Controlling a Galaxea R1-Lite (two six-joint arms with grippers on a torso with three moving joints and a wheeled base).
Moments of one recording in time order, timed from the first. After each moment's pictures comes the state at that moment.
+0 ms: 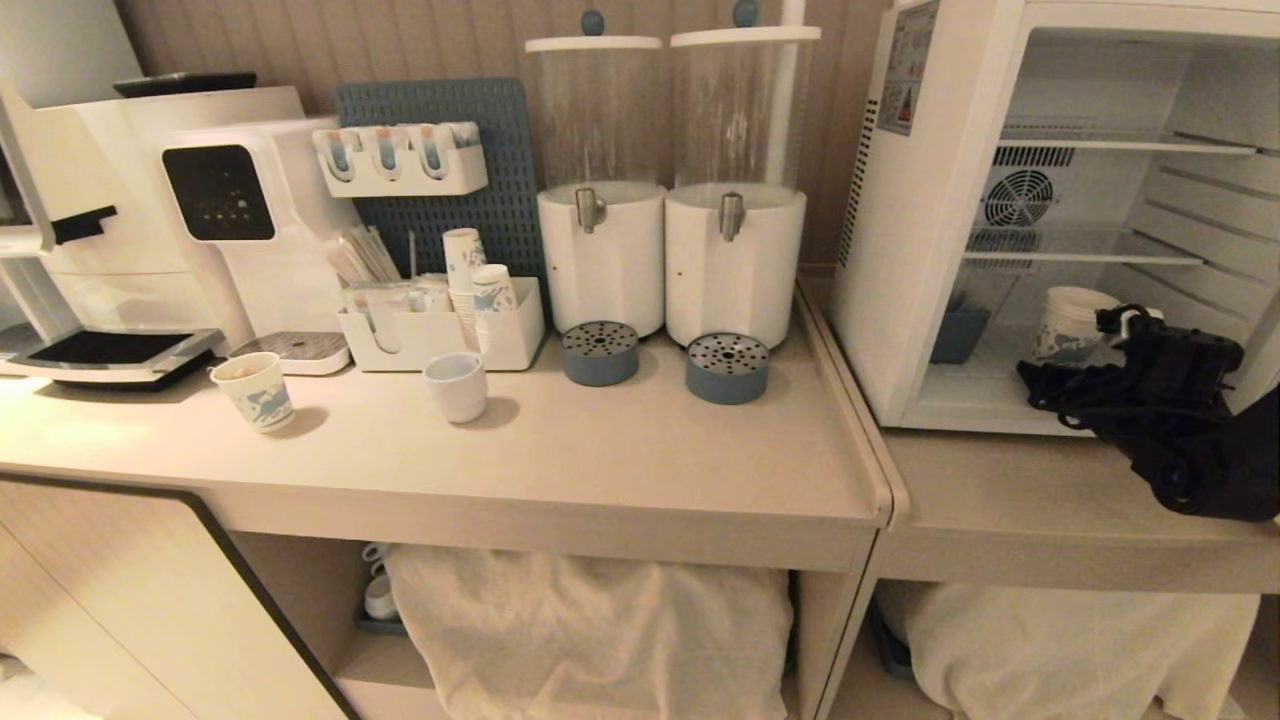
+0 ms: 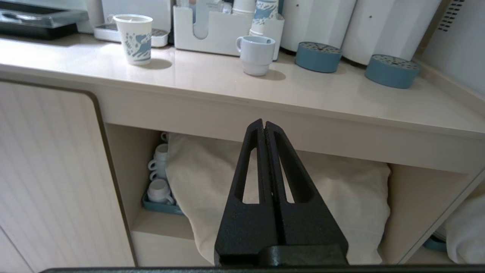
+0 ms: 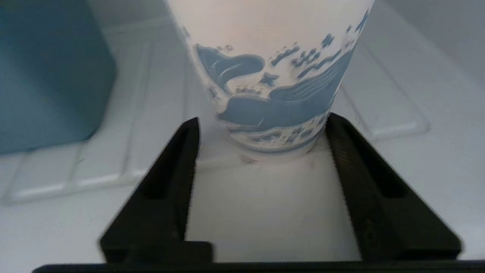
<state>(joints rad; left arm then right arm) 0.00 0.00 0.00 -0.13 -0.01 -0.14 -0.25 2.25 -1.06 -0.98 0.00 0.06</state>
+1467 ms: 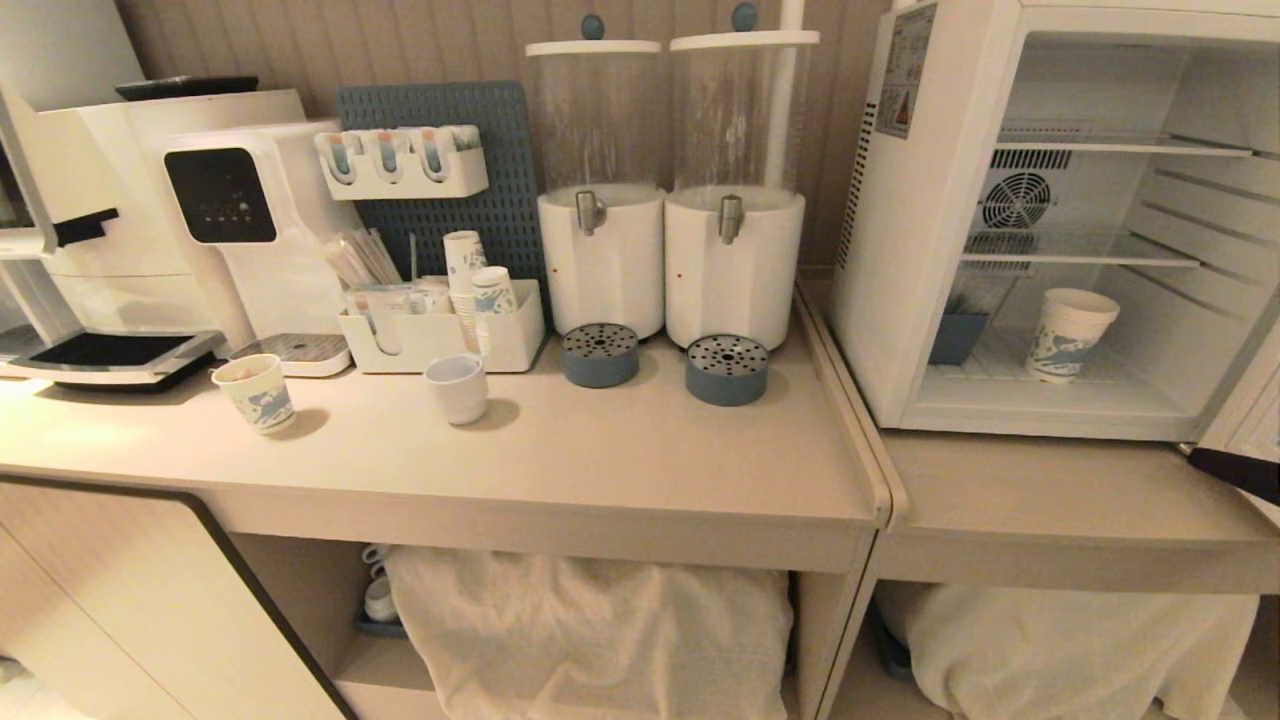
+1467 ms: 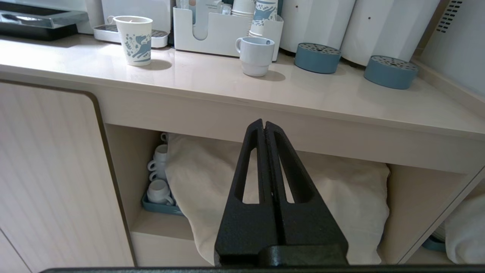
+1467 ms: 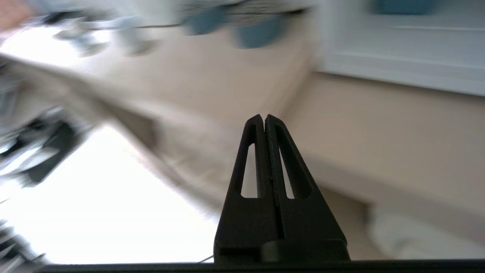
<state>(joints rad) 0.00 0.00 0.00 -0.13 -0.01 -0.14 -0.50 1.13 -0.46 -0.33 1.05 -0.03</state>
